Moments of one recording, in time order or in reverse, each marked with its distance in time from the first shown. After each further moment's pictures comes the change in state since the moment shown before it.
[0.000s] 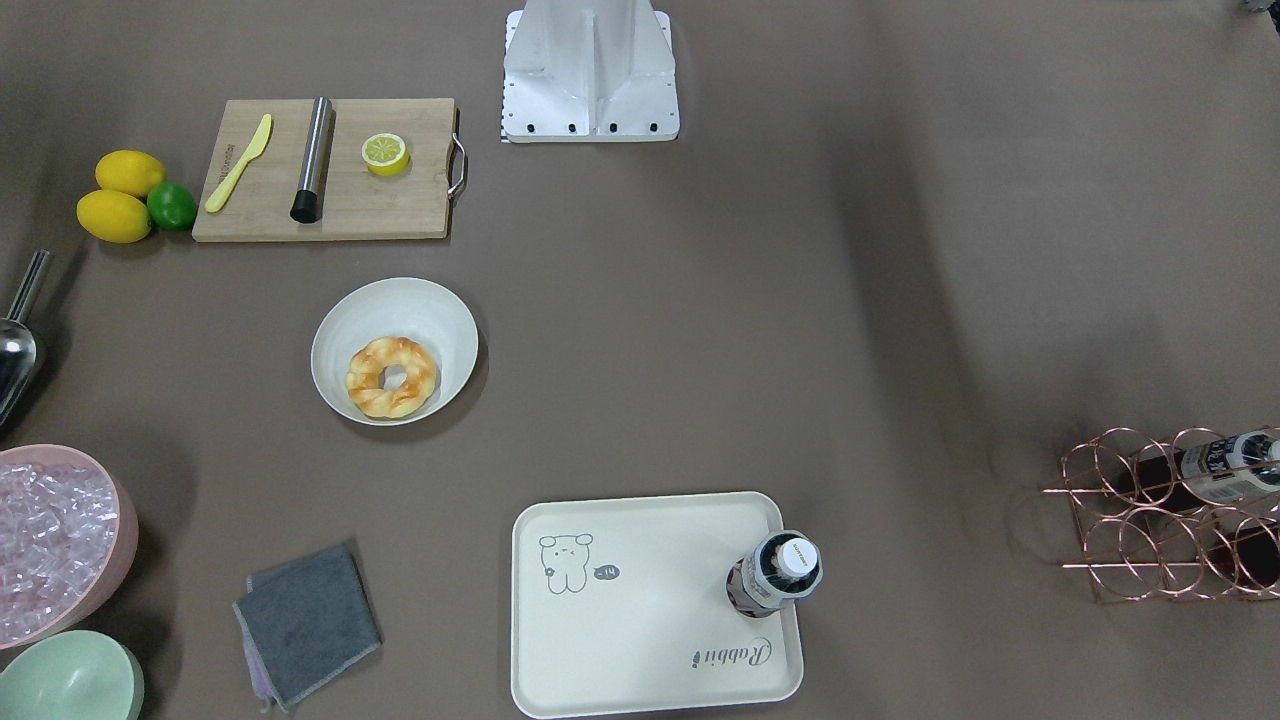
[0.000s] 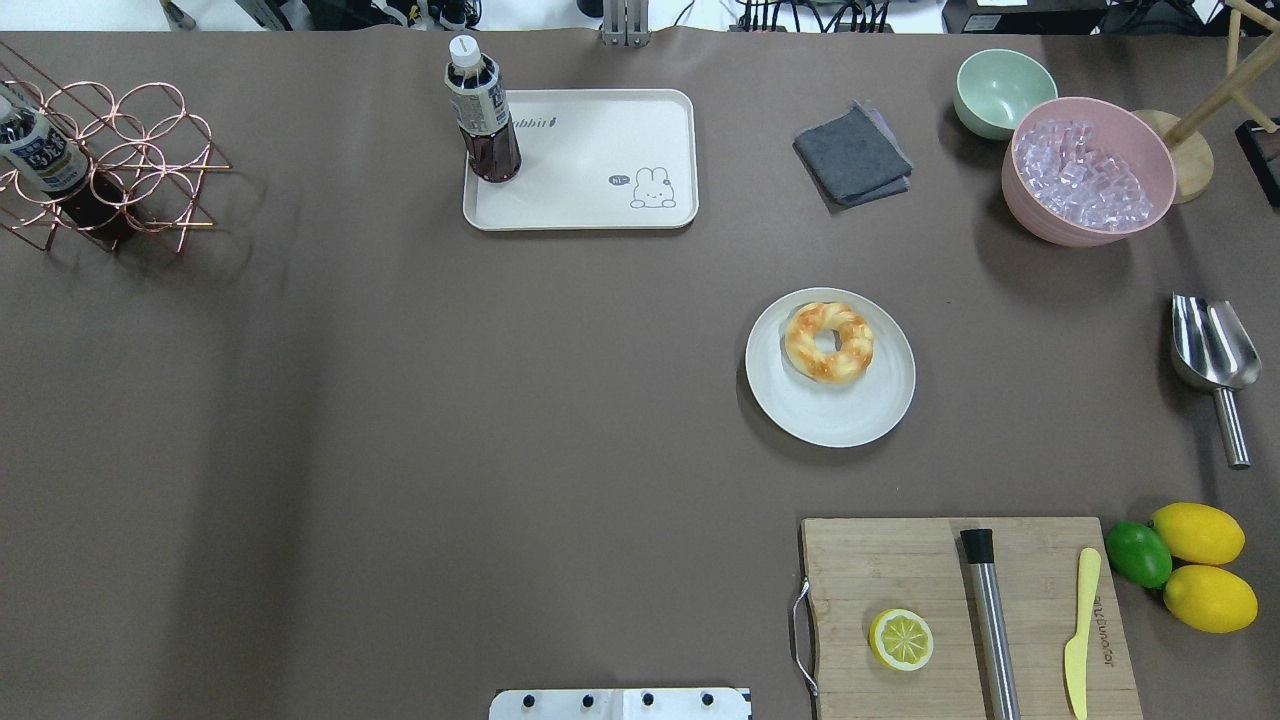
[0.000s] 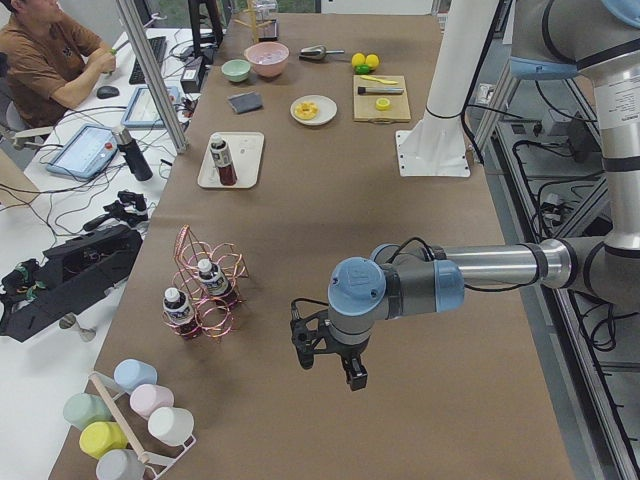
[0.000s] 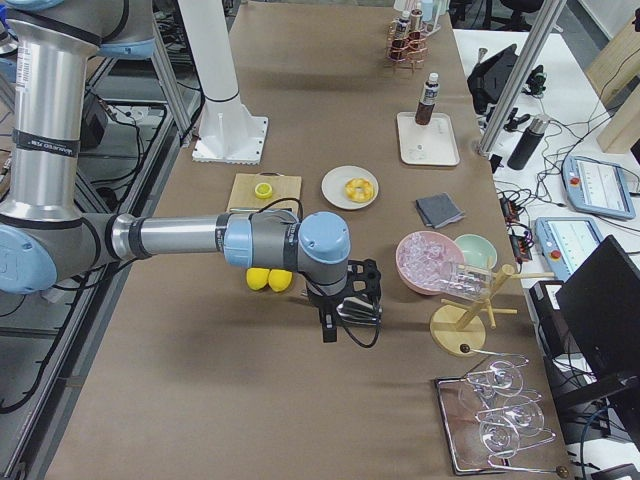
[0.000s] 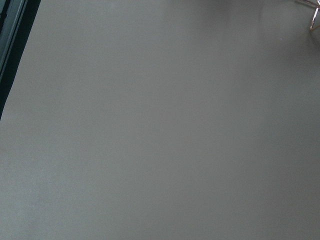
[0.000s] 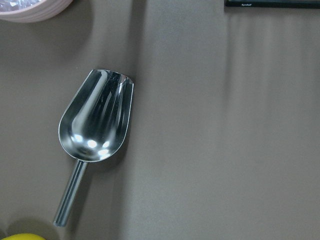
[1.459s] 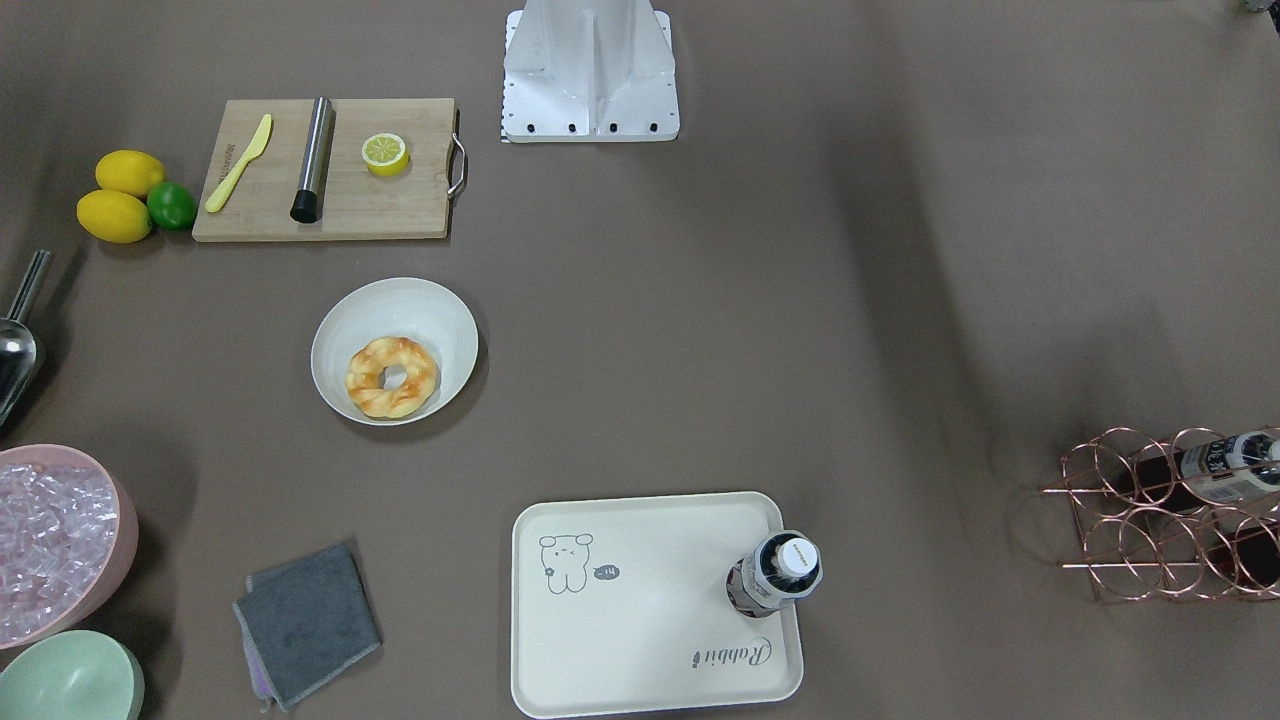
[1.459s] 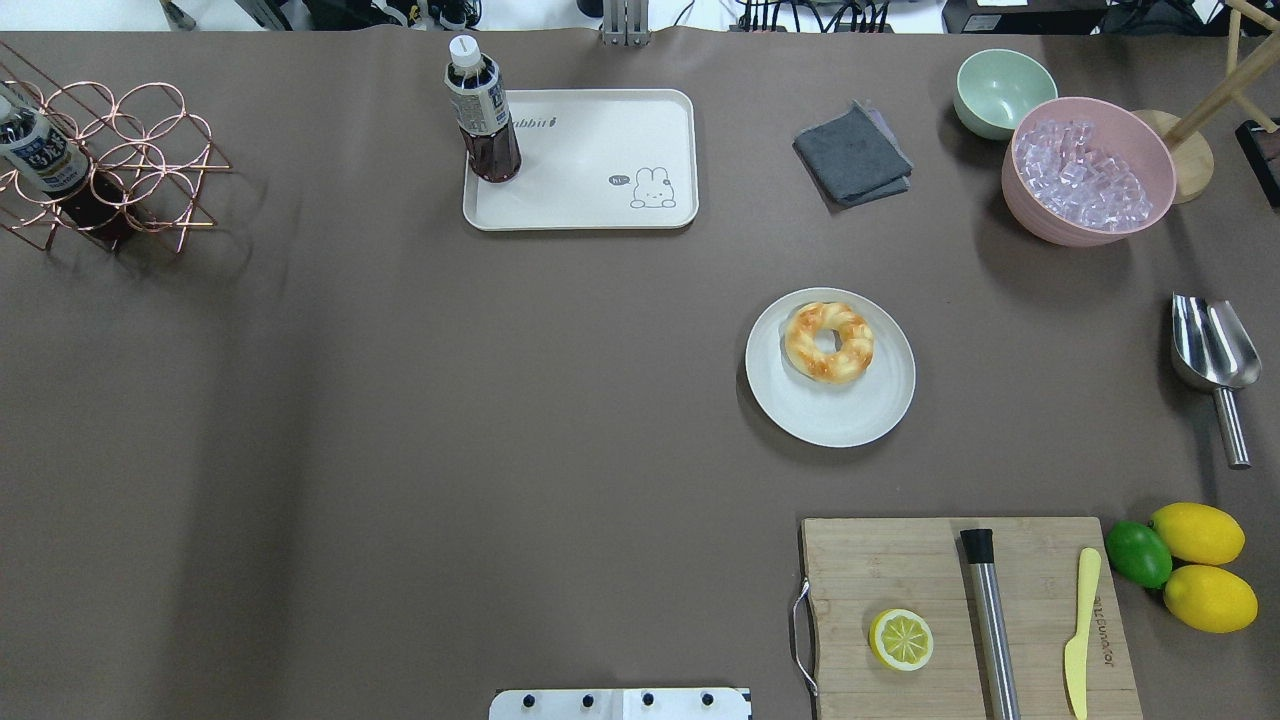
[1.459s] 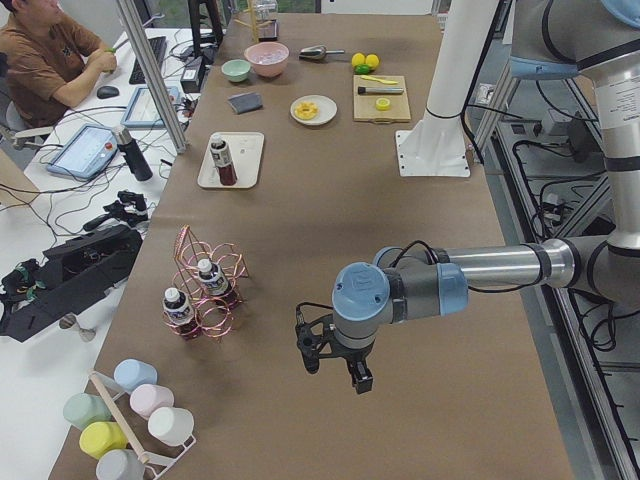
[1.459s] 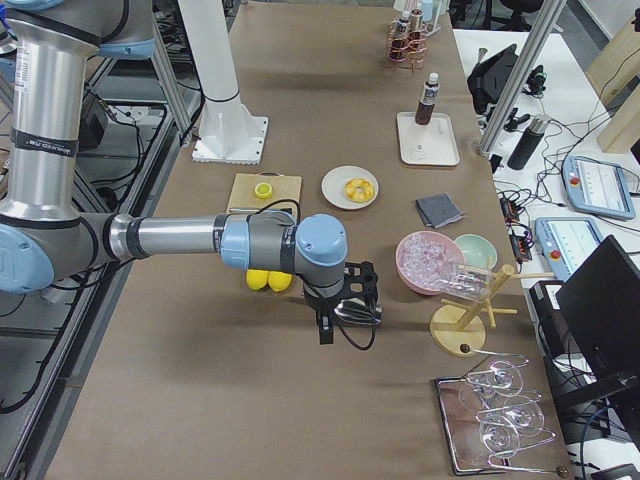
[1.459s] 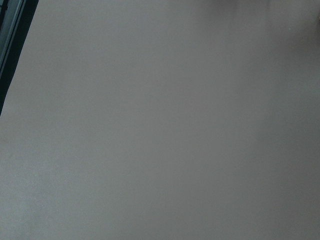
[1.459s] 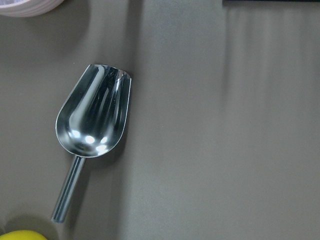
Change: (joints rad) left arm 0.003 0.016 0.004 0.000 0.001 0.003; right arm 0.000 -0.011 0.001 0.000 -0.002 0.000
